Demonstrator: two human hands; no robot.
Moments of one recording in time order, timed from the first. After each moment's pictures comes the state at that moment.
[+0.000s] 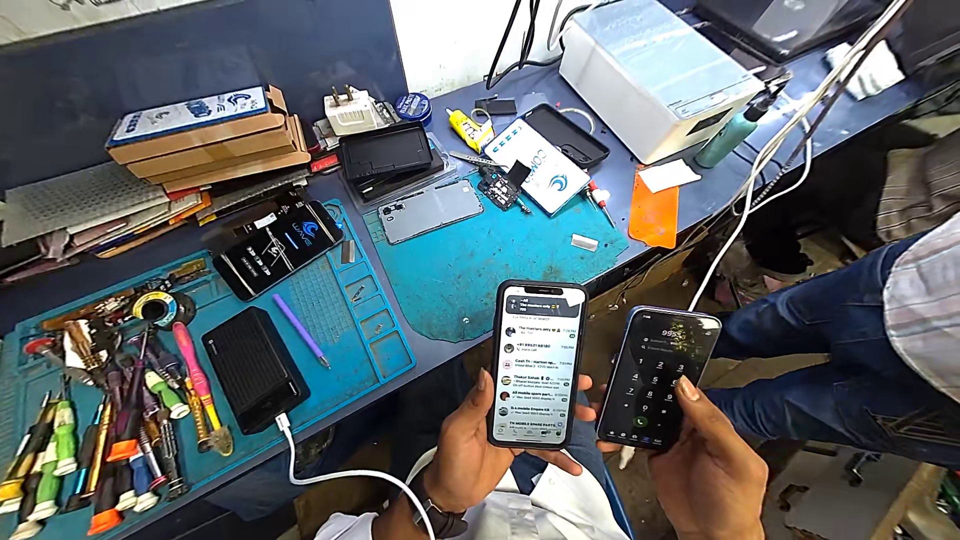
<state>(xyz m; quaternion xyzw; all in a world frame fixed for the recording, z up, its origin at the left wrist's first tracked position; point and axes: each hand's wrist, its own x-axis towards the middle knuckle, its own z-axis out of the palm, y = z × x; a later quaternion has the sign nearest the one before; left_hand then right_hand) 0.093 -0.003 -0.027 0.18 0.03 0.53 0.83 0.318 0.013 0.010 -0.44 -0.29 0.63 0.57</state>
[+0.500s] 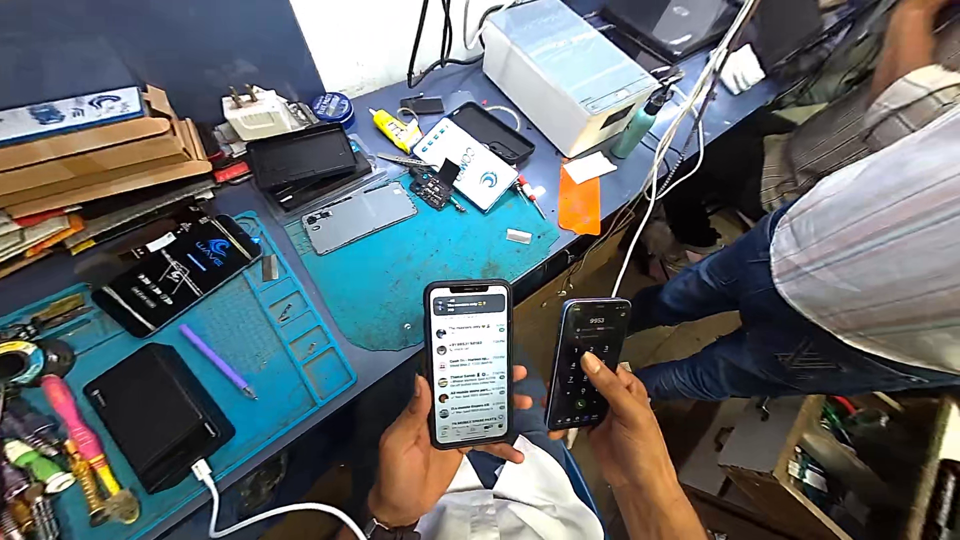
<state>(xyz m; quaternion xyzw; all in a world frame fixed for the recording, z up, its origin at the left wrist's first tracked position) 0.089 -0.003 -0.028 0.16 0.04 0.53 0.83 0.315 0.017 0.012 -0.50 -0.26 0.63 0.53</state>
